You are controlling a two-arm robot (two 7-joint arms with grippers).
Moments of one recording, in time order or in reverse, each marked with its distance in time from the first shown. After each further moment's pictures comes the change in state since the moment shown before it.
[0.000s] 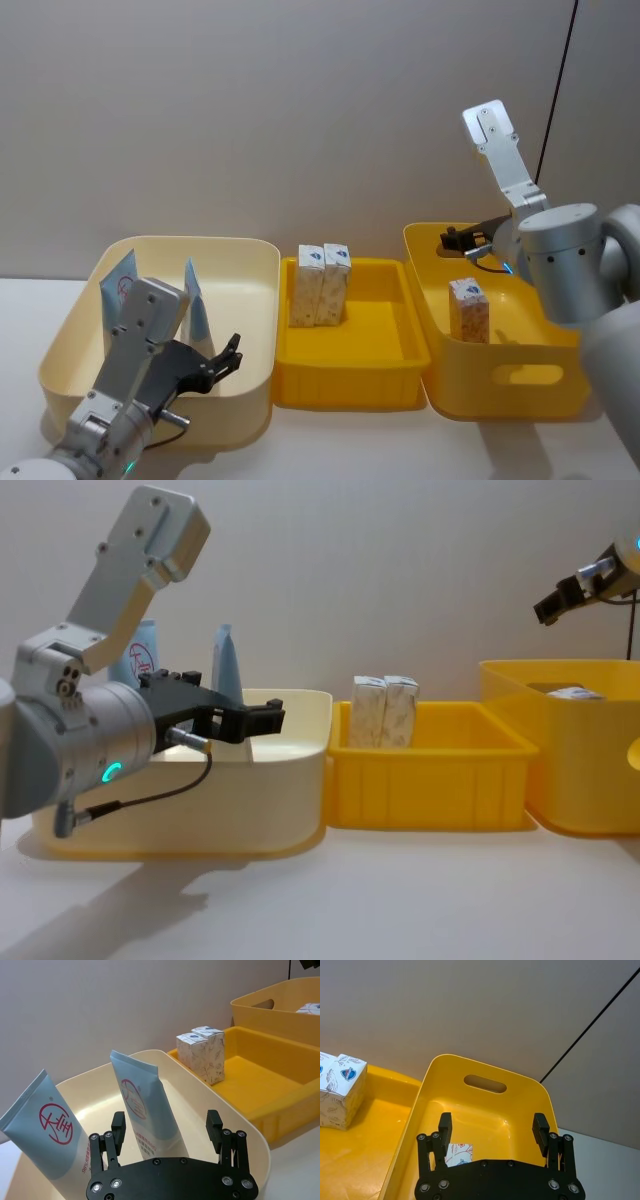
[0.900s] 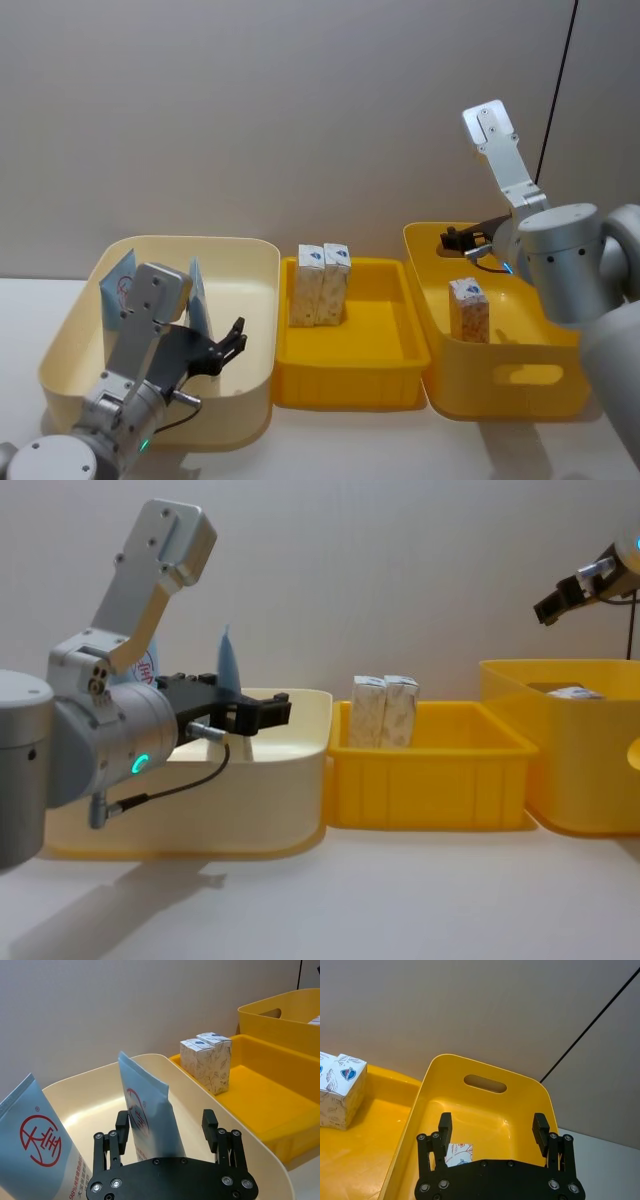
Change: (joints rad) left arm -0.073 -0.074 -0.021 0.142 -0.014 -0.049 -0.030; right arm 0.000 0.000 0.000 0.000 0.000 0.000 0.000
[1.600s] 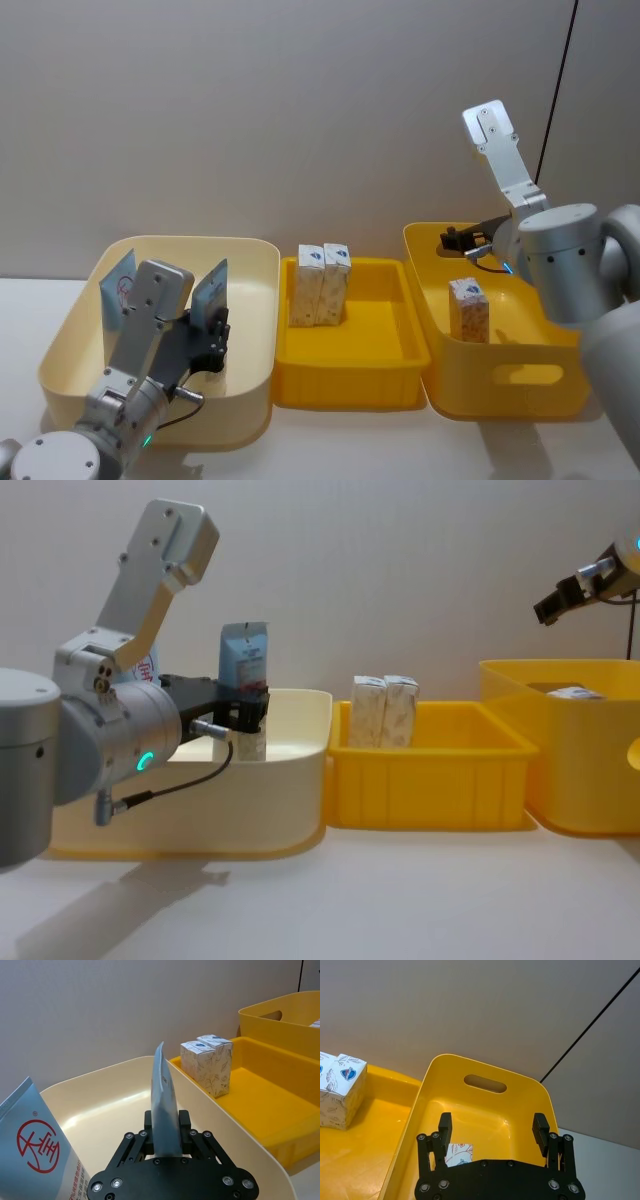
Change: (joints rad) left arm -0.012 -0.012 -0.003 0.022 0.004 -0.010 -0.003; right arm 0.000 0.000 0.000 0.000 0.000 0.000 0.000
